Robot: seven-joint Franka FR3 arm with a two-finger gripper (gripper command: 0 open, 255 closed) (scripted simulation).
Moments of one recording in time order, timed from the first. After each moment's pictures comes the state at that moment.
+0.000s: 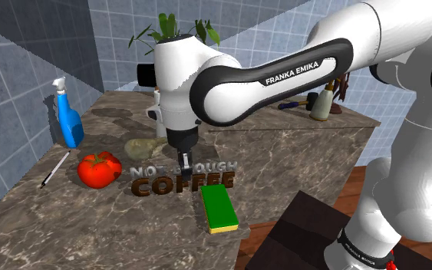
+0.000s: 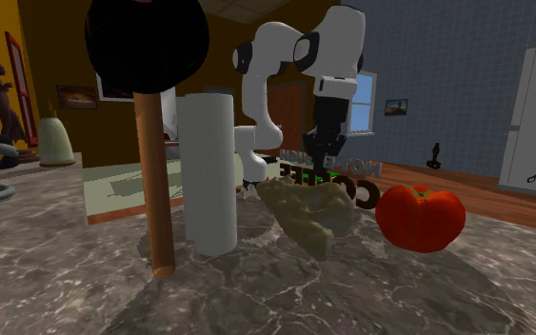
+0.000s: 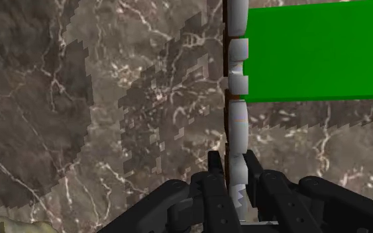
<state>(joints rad) 0.33 0.08 0.34 -1.89 -0.13 1.90 -0.23</state>
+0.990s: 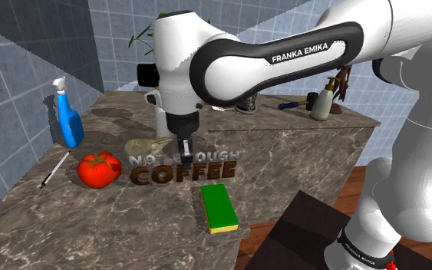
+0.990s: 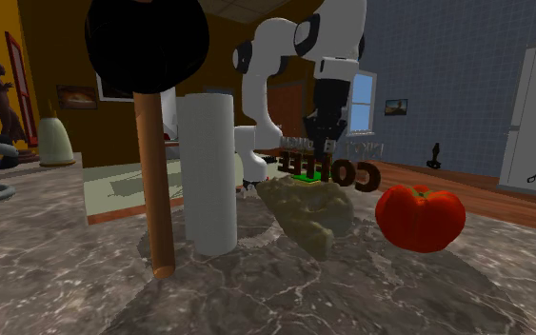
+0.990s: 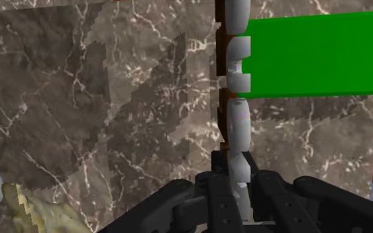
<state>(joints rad) 0.33 0.06 0.35 -1.82 -0.12 1.81 -0.25</state>
